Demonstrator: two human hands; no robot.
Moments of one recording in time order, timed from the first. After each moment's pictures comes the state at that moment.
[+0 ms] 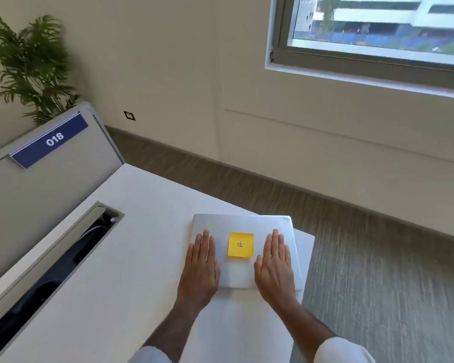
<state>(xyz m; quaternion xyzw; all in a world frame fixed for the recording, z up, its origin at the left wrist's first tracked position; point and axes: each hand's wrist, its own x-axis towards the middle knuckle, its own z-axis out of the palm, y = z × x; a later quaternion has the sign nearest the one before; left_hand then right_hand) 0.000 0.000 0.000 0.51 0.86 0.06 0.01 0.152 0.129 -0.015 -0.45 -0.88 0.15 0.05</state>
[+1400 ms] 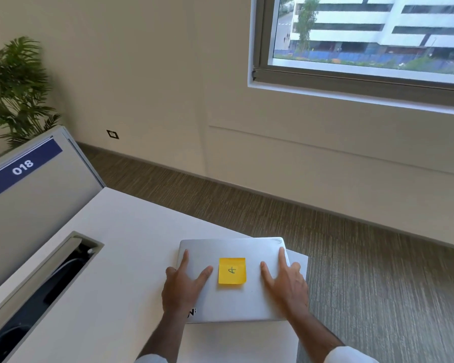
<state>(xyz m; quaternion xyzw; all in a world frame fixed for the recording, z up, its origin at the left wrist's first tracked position) -0.052 0.046 -0.017 0.23 0.92 0.22 0.21 0.159 0.197 -0.023 -0.61 -0.76 0.20 0.03</state>
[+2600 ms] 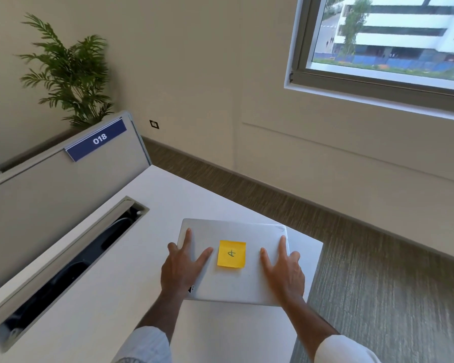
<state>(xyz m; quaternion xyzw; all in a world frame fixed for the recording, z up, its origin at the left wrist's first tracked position) -0.039 -0.054 0.035 0.26 0.95 0.18 0.09 0.160 0.114 0.024 -0.56 -0.79 0.24 0.09</state>
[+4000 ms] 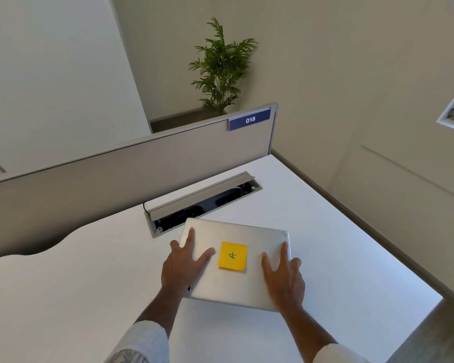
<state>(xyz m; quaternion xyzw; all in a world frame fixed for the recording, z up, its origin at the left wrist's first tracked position) -0.042 -0.354 0.041 0.03 0.98 0.21 0.05 0.064 -0.111 0.029 -0.37 -0.89 0.26 0.05</state>
